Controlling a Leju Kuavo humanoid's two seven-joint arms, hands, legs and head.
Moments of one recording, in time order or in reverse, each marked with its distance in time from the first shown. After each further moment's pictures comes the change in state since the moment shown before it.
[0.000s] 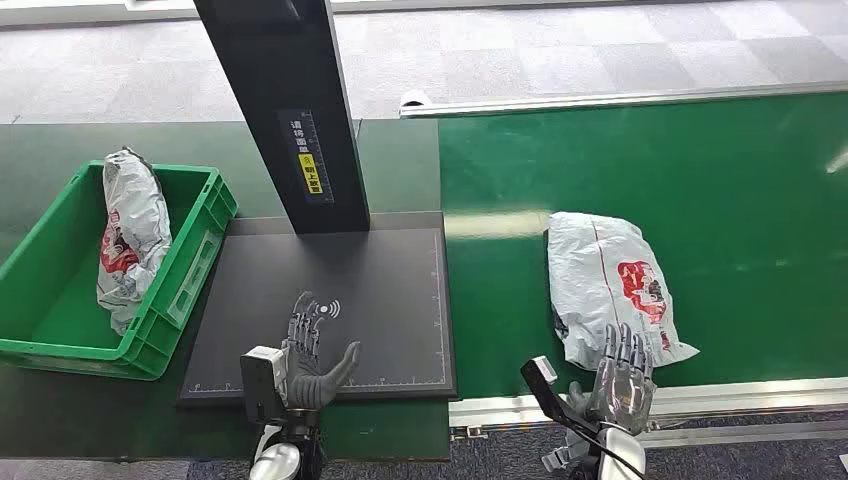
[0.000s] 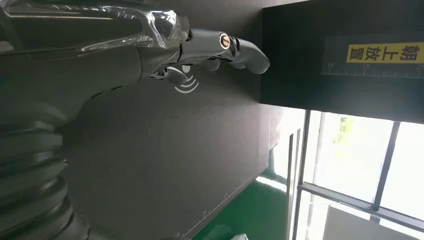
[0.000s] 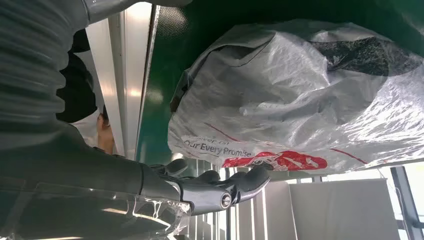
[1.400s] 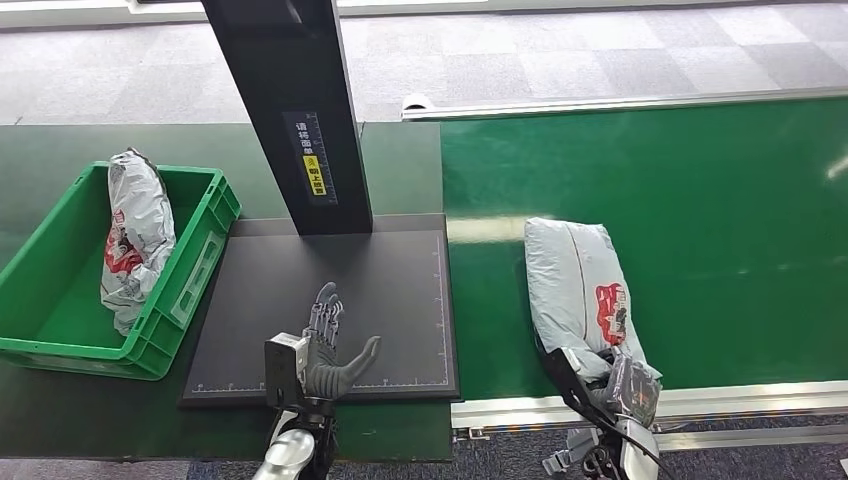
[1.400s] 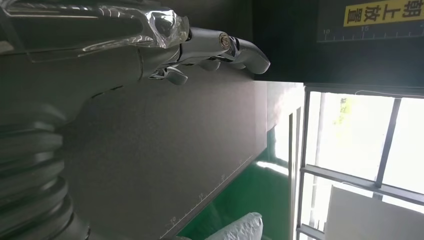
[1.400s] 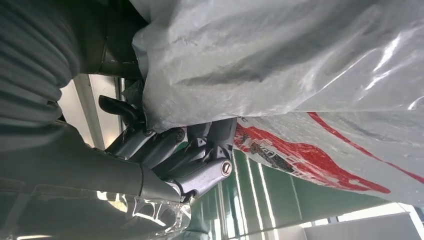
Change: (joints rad) left arm -0.084 0.000 -0.044 0.105 0.000 -0.011 -0.010; right arm -0.187 -0.015 -0.278 0.312 -0.186 0.000 -0.314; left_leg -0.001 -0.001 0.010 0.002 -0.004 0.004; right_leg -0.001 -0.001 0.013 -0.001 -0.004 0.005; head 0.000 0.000
